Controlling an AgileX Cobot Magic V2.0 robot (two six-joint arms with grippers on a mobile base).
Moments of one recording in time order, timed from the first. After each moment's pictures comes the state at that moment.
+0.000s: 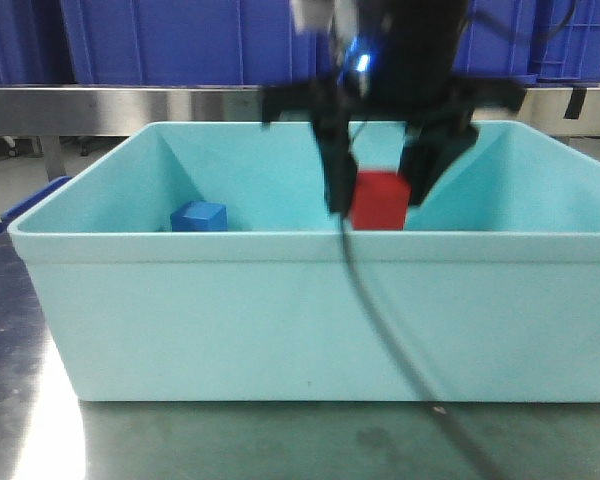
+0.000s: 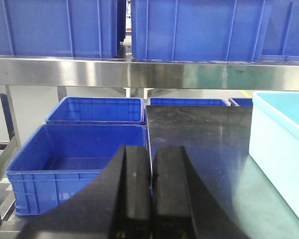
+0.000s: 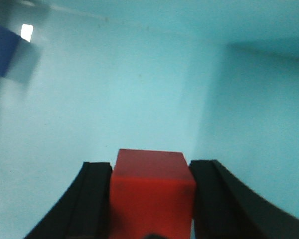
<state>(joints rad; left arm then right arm) -0.08 -0.01 0.01 -0.10 0.08 0.05 0.66 1.72 -1.43 -0.18 0.96 0.59</state>
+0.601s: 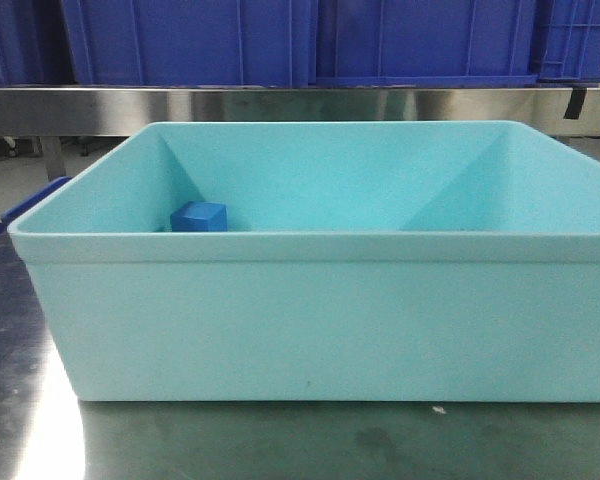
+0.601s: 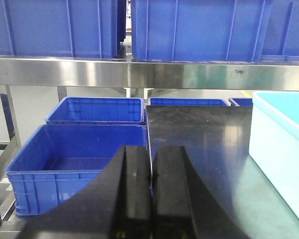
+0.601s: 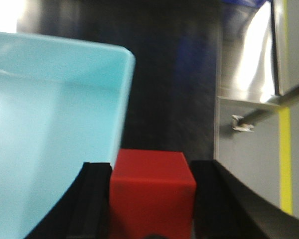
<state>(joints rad) -0.08 -0.01 0.01 -0.10 0.08 0.05 0.49 1.07 -1.15 -0.41 1.08 0.48</state>
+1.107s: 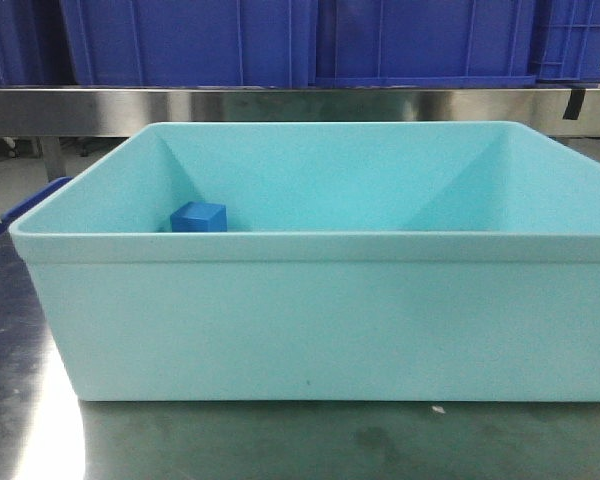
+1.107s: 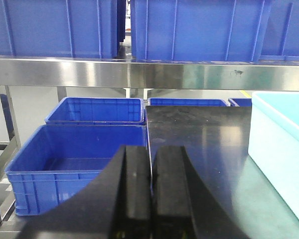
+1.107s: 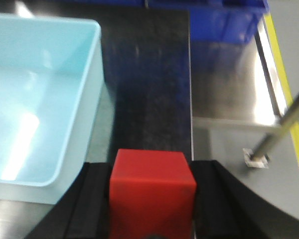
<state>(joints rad) -0.08 -0.01 0.01 -0.10 0.08 0.05 0.44 0.38 -0.69 -0.37 0.95 0.43</state>
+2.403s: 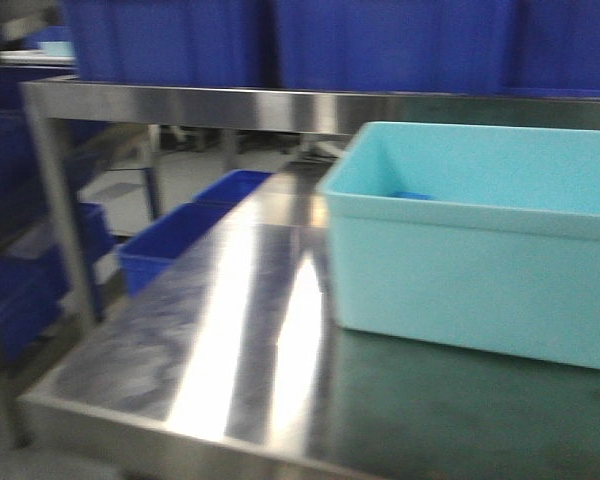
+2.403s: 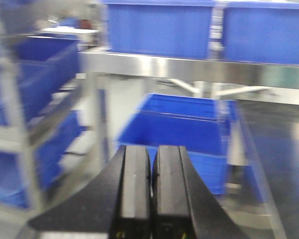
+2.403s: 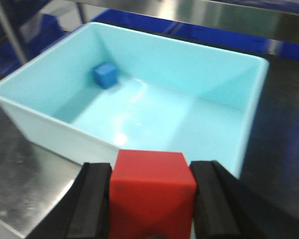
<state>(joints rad) -0.08 -0.01 0.01 -0.10 0.08 0.05 0.44 0.11 -0.52 -0.29 0.89 0.34</state>
